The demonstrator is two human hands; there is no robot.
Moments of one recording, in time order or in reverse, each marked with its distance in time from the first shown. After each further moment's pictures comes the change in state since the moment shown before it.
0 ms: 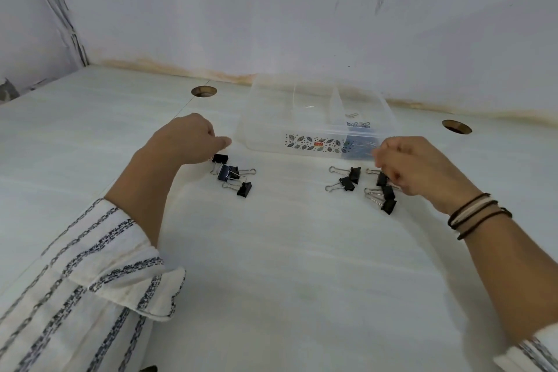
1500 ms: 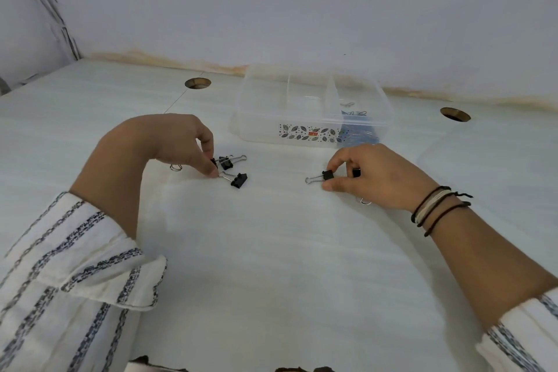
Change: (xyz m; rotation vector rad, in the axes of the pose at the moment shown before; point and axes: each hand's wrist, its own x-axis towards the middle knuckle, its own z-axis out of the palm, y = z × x) left_hand -0.031 0.007 -0.029 0.219 -0.316 0.119; right_hand -0.006 -0.011 0.036 -0.479 -0.180 -0.222
